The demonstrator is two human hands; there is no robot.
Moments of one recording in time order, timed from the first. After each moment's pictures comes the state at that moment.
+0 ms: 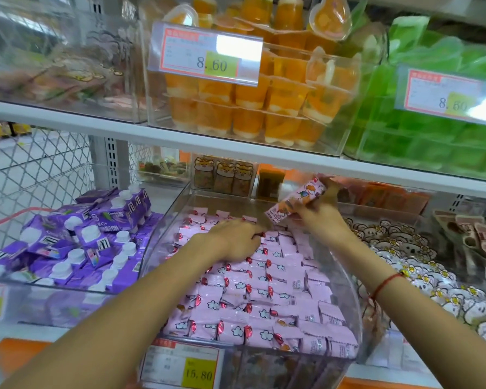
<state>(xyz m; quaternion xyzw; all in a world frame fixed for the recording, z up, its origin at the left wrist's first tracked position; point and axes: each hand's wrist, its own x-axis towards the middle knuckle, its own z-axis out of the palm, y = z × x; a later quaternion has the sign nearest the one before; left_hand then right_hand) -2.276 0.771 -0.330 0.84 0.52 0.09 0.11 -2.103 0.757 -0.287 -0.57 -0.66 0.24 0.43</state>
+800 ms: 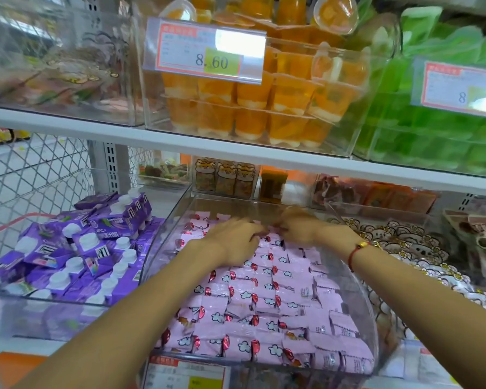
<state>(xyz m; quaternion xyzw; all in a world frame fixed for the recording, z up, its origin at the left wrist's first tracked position) -2.283 0.773 -0.327 0.85 0.51 0.13 0.07 -2.123 0.800 -0.296 -0.57 -0.82 0.03 0.00</state>
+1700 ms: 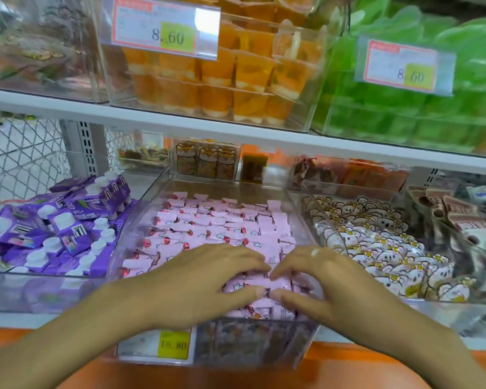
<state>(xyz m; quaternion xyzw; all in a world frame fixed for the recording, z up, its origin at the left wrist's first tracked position) -2.289 0.645 -0.318 0.91 0.37 0.11 0.10 -2.070 0.619 -0.298 -0.45 -0.88 0.04 0.14</state>
